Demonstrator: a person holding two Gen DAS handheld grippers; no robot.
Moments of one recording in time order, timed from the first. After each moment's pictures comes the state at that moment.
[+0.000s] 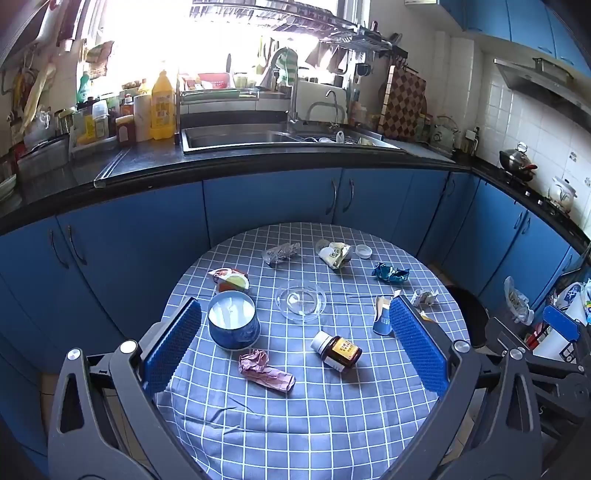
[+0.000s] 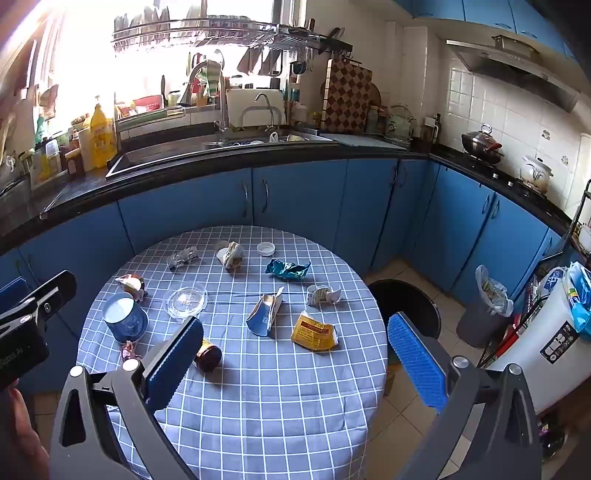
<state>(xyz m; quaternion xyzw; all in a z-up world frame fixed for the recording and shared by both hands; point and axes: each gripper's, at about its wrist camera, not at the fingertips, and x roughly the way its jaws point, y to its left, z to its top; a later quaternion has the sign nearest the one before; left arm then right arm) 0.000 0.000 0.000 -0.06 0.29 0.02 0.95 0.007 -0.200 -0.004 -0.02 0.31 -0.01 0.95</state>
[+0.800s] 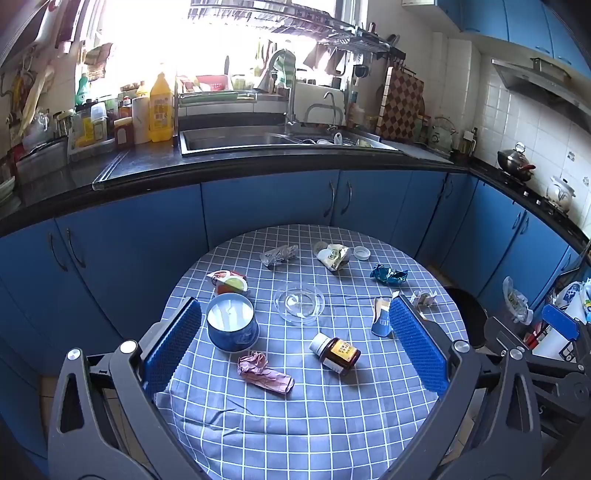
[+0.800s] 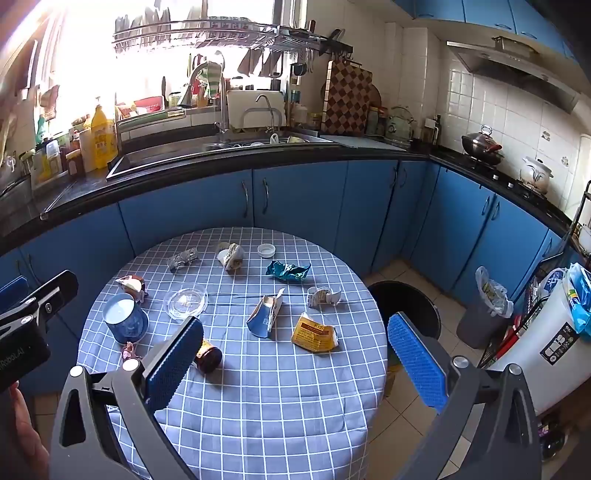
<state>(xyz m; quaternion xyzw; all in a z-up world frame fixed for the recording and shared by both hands) 0.000 -0.003 0.001 -0.05 0.29 0.02 0.96 0.006 -0.200 -0.004 -0.02 0.30 -0.02 0.95</state>
